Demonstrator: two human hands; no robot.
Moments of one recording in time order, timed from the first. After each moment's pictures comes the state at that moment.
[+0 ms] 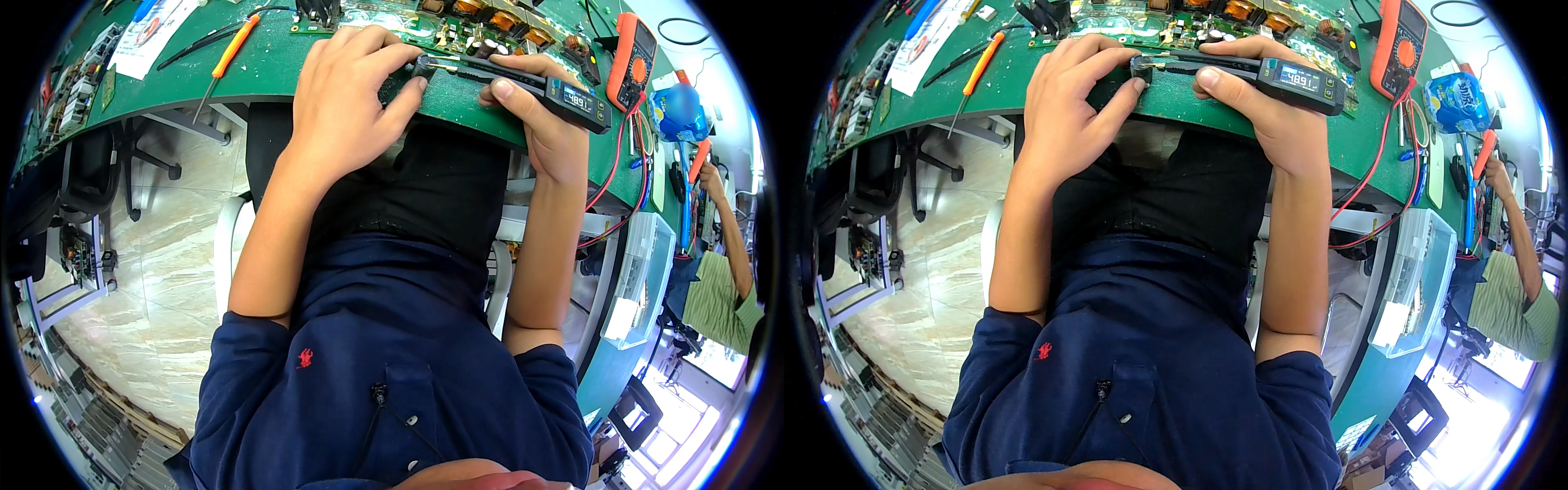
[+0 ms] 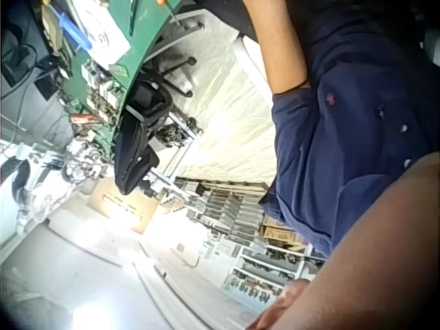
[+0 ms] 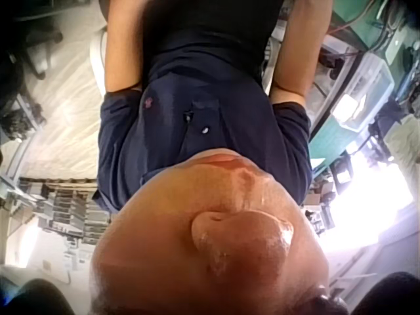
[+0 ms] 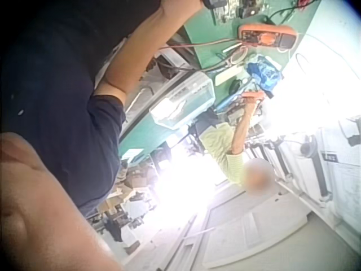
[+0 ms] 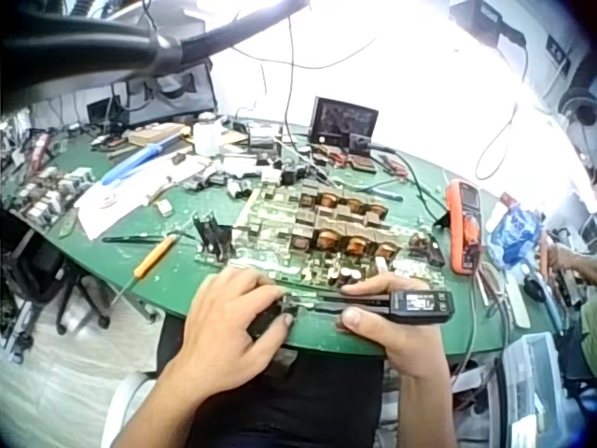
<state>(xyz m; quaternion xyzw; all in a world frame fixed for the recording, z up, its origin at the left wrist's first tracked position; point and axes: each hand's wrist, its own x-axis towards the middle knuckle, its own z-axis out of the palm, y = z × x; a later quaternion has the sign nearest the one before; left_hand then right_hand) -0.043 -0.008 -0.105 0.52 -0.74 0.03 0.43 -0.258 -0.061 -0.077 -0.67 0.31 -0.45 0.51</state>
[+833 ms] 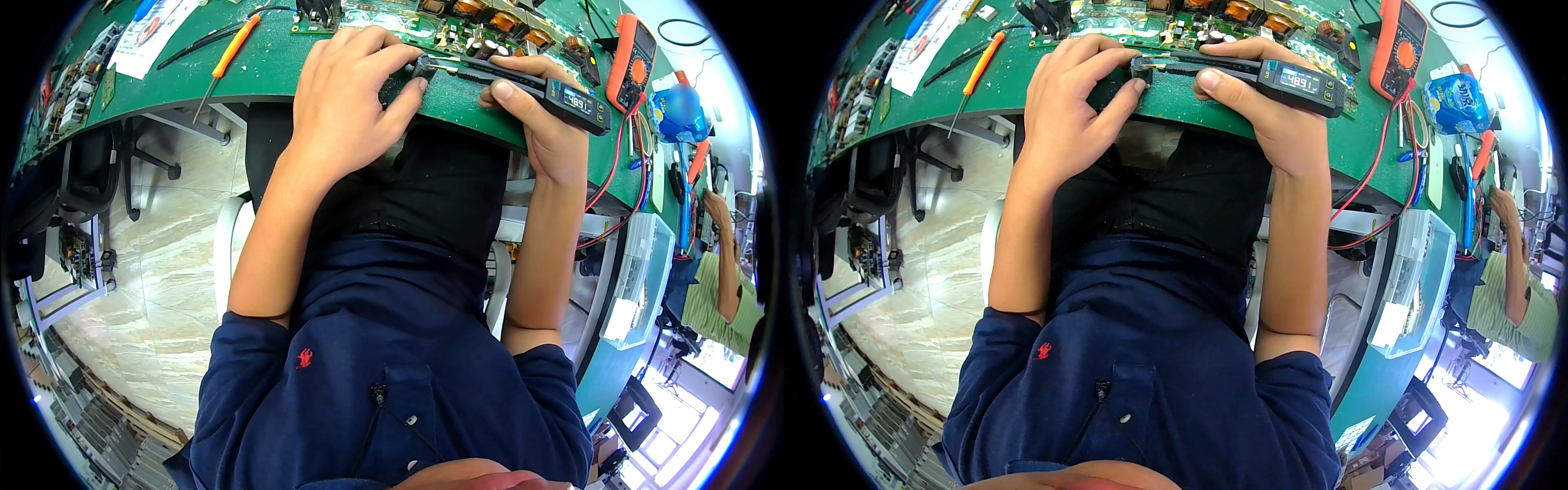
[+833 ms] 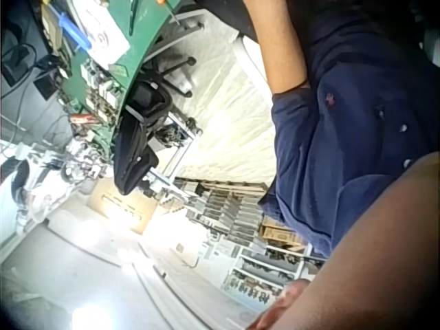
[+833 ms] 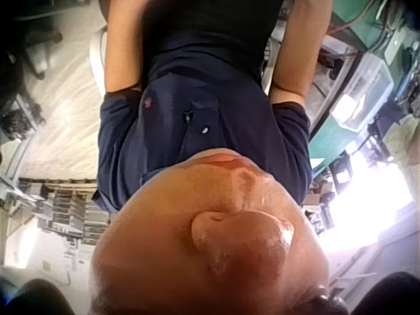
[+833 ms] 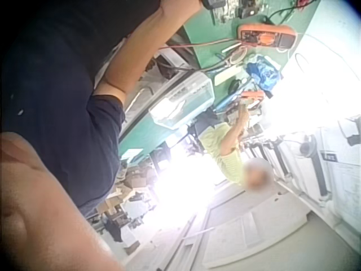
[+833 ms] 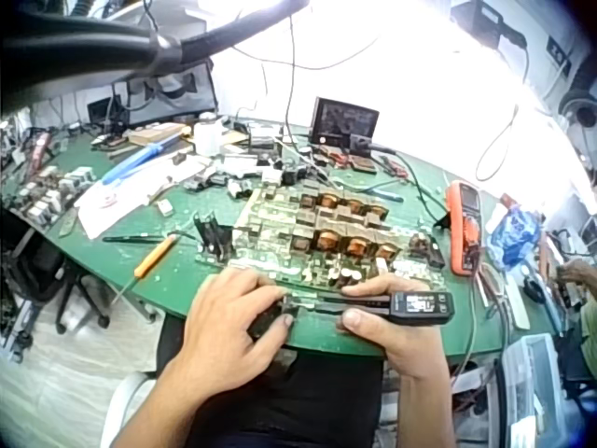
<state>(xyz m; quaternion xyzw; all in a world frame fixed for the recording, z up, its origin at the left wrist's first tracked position) -0.043 -0.011 -0.110 0.52 -0.73 0.04 0.43 -0.257 -0.059 -0.076 -0.67 0.30 -0.44 0.52</state>
